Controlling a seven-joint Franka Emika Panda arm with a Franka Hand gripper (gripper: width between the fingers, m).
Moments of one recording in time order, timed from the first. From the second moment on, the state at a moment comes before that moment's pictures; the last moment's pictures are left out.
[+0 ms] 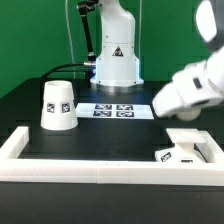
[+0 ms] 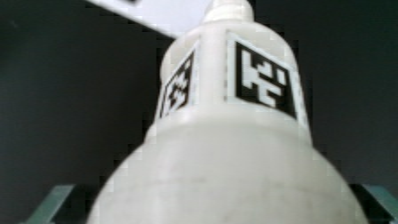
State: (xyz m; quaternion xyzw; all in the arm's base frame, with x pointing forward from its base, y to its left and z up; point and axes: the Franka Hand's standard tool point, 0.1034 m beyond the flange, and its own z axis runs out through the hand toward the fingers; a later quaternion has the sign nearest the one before) arm 0.454 0.126 0.068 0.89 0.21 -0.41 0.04
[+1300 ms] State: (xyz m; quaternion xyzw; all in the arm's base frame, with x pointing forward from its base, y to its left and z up) arm 0.523 0.065 0.129 0.96 0.23 -0.15 0.00
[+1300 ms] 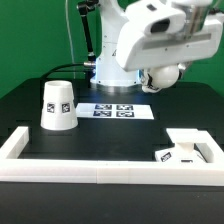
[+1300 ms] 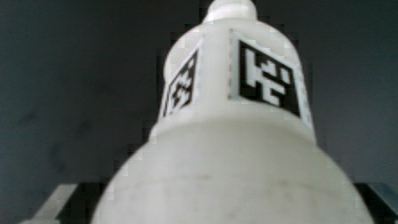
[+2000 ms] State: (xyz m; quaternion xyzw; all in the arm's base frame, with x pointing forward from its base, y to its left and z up) arm 0.555 0.063 0.128 0.97 0.21 0.09 -0.01
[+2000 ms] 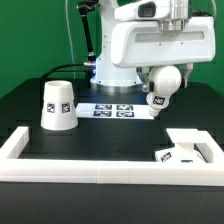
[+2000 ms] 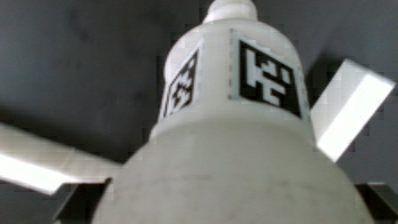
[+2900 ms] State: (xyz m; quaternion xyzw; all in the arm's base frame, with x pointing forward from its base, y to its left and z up) arm 0.586 0.074 0.152 0.96 0.22 0.15 -0.01
